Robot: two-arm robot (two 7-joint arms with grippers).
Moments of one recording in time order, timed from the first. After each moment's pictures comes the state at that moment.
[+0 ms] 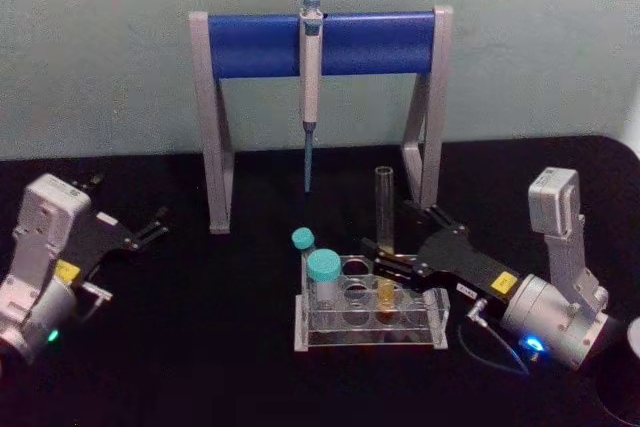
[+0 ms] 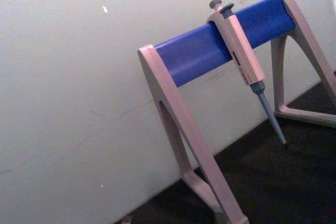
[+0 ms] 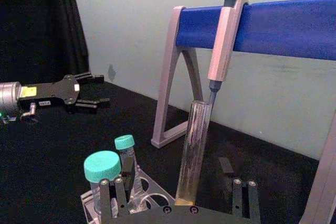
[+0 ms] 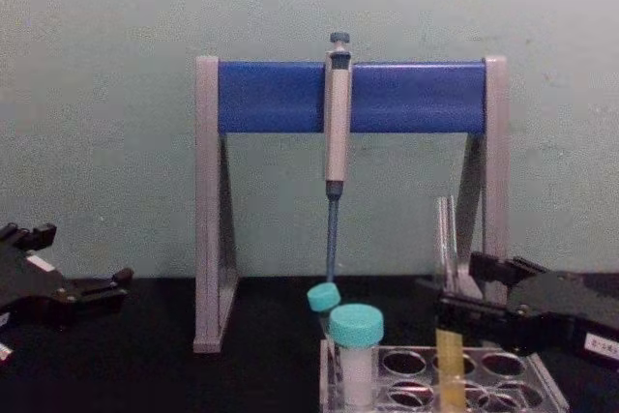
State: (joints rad) left arm -0.20 0.60 0.45 -1.41 -0.25 -0.12 0.03; right arm 0.22 0.42 -0.40 -1.37 0.49 -0.13 0.57
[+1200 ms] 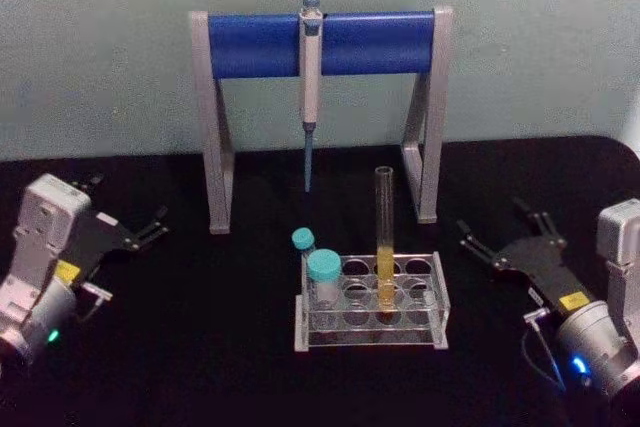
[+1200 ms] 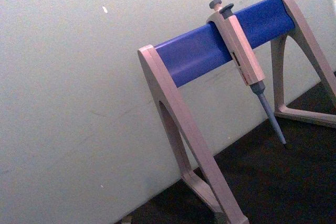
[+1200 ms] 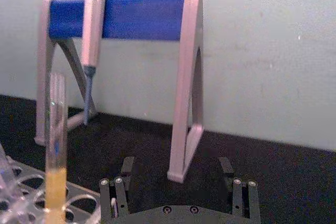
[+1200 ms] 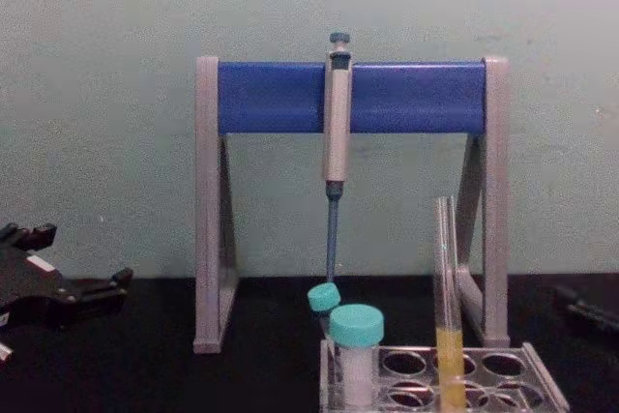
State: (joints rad) left arm -0.20 0.60 0.45 -1.41 -0.25 -0.12 0.03; right arm 0.05 0.36 -0.23 -1.42 0.34 -0.21 0.21
